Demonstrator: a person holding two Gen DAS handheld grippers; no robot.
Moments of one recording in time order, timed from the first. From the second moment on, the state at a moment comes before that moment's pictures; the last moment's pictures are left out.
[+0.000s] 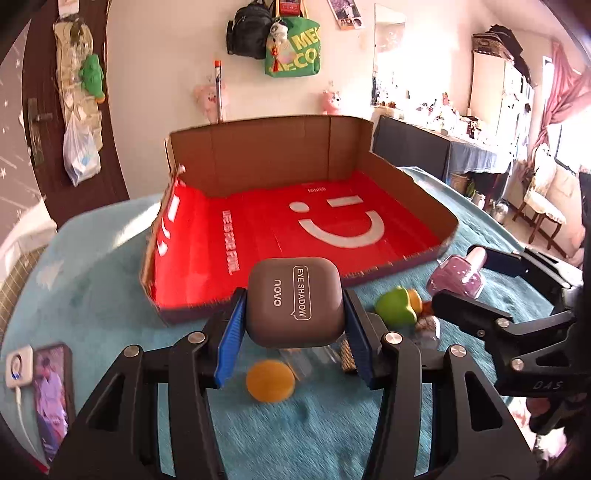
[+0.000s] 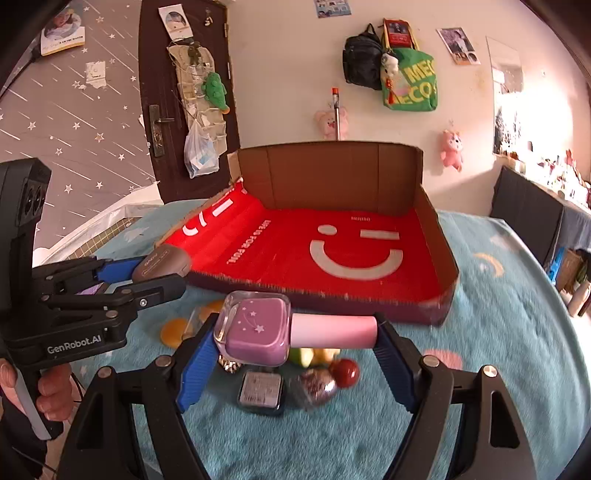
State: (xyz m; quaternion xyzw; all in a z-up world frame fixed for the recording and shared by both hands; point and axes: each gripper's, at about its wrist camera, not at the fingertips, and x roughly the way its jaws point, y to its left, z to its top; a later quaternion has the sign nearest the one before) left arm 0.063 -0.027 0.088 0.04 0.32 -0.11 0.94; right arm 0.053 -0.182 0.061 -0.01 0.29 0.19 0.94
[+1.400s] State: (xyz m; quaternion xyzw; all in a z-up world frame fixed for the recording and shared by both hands) left arm 0.218 -0.025 0.069 0.05 0.38 -0.07 0.92; right arm 0.205 -0.175 0.057 -0.01 0.36 0.15 0.92
